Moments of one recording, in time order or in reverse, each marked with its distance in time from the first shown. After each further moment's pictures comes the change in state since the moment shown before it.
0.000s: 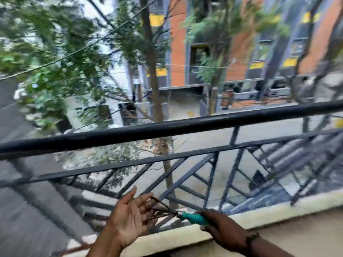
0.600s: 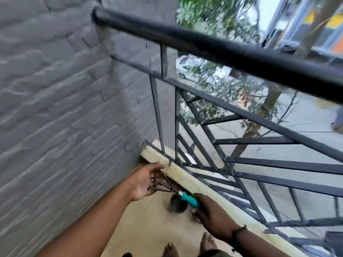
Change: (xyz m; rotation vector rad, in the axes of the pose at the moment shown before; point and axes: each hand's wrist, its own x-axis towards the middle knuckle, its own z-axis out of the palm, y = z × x) left_hand -0.039 -0.064 -0.207 -0.157 0.636 0.062; right_hand 0.119 -0.083 0.189 -0.124 -0.577 -0.421
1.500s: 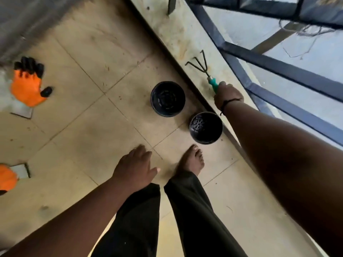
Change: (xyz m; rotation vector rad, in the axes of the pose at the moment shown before) left_hand 0.337 -0.398 -0.006 1.363 -0.038 -0.077; right_hand 0.326 0.406 0.206 -0.670 -0.159 0.531
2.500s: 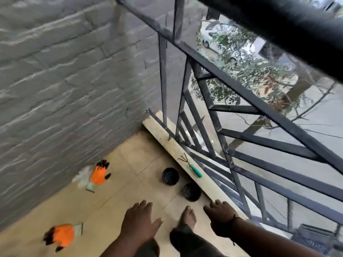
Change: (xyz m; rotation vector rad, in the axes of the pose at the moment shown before) left_hand -0.346 0.087 -0.182 0.011 0.207 -0.123; right_hand -0.426 0.069 -0.244 -0.367 -0.237 -0.455
